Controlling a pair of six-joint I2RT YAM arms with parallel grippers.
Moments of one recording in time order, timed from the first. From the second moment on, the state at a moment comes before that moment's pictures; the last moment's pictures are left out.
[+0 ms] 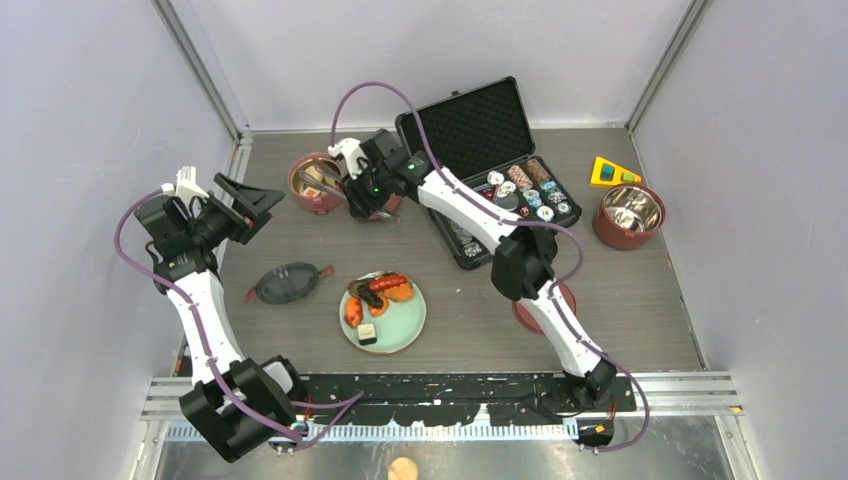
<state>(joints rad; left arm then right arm) 0.58 1.05 0.91 -0.28 0.99 -0.68 0.82 2.47 2.45 -0.72 -0.27 -0.09</state>
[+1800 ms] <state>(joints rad) 0.58 0.97 0.93 -0.41 0.94 -0.55 1.08 1.68 1.41 -1.02 -0.32 -0.50</state>
